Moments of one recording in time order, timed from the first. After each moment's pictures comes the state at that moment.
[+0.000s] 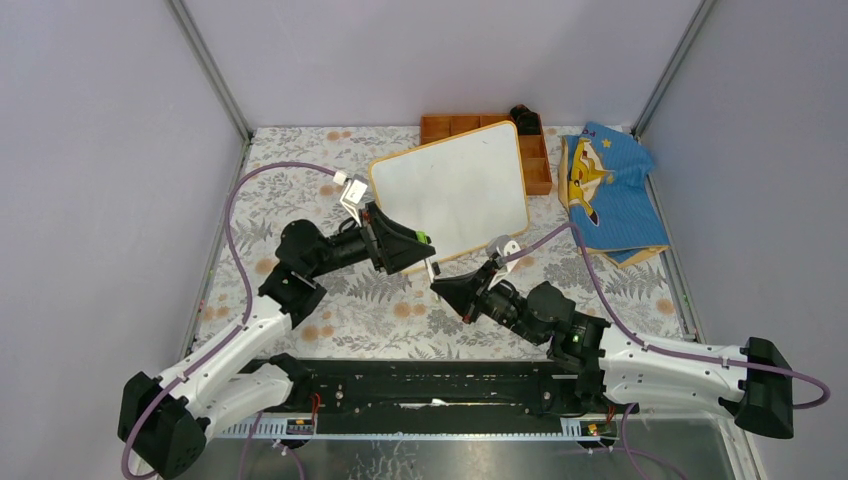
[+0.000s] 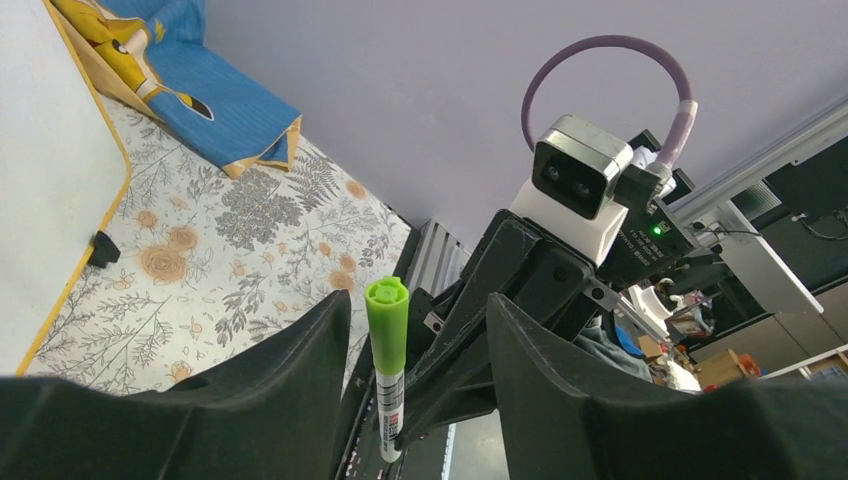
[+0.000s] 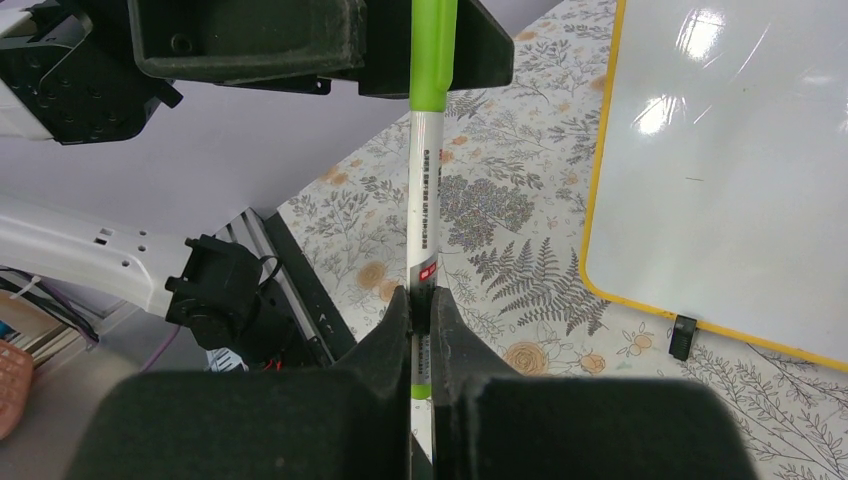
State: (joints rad) left arm -0.57 0.94 0.66 0.46 0.67 -0.82; right arm 1.19 0.85 0.49 0.39 0.22 0.36
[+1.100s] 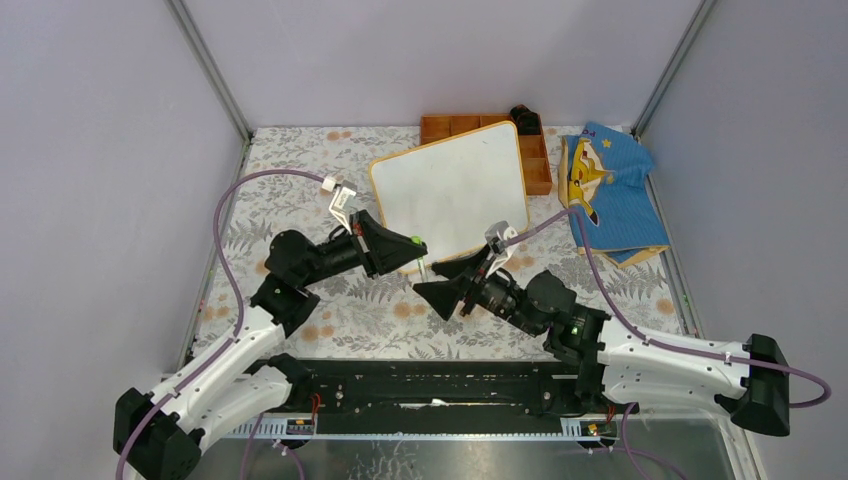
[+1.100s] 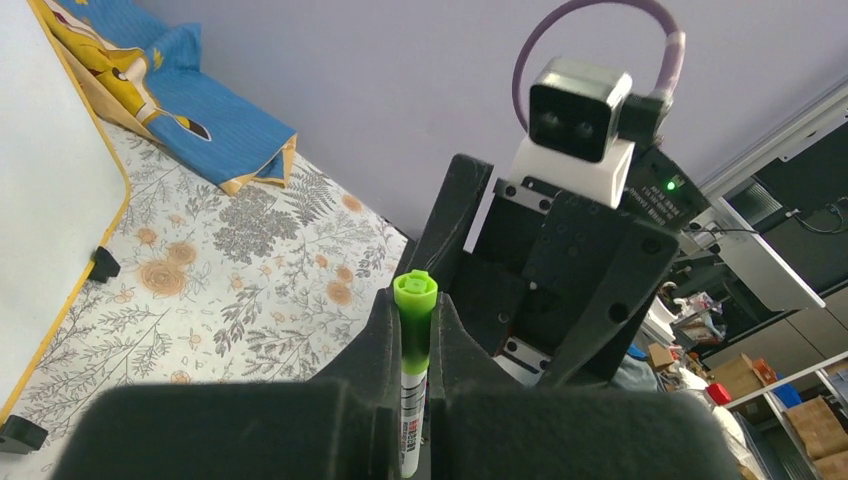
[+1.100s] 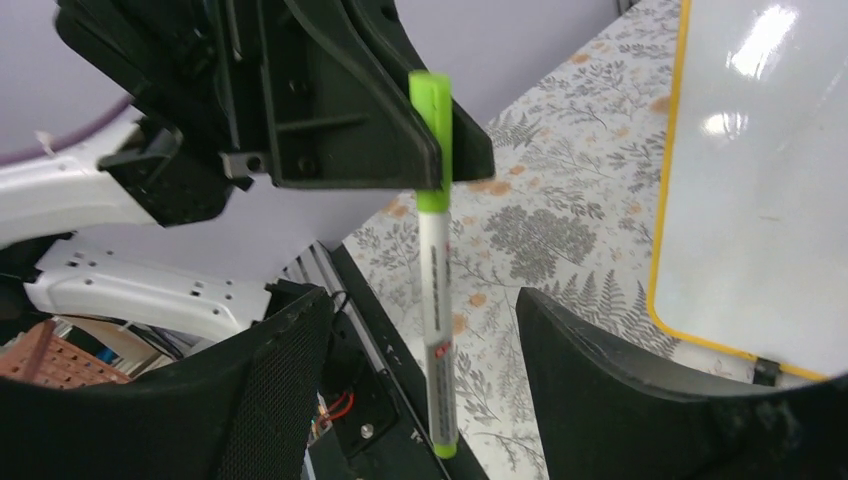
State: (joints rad) left arm -0.57 0.86 0.62 0.47 0.65 -0.81; right arm 1.19 0.89 0.59 0.37 0.18 0.46
